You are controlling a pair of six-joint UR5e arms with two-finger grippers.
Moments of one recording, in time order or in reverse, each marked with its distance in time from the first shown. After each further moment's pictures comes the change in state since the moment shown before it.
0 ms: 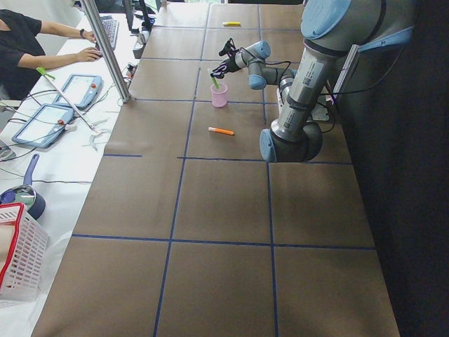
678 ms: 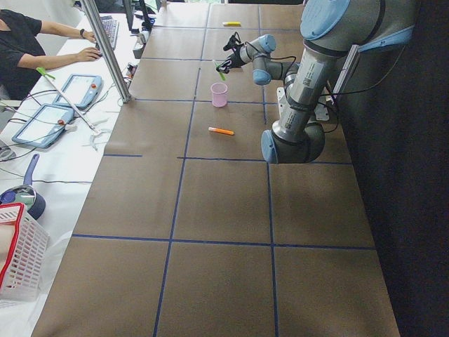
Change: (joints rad) left arm 0.010 0.011 -0.088 0.061 -0.024 0.001; right arm 0.007 0.001 0.000 0.000 0.000 -0.006
